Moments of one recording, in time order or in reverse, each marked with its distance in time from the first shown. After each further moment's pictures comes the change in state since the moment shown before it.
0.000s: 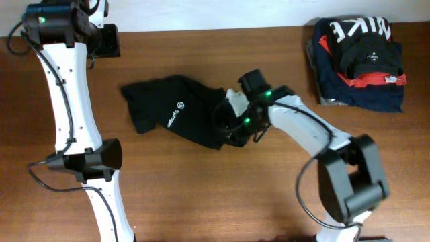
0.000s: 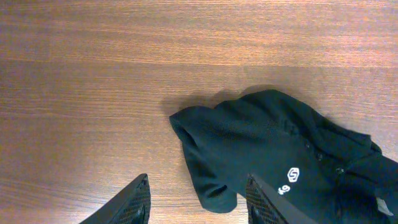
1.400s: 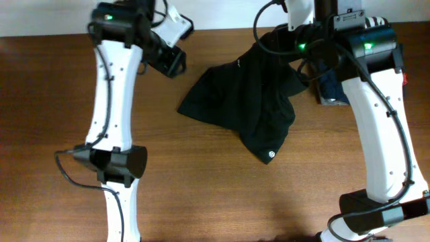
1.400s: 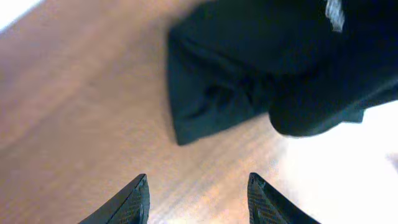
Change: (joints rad) left arm -0.261 -0.032 -0.201 -0.003 0.240 0.430; right arm -0.211 -0.142 0.853 -0.392 0.089 -0.012
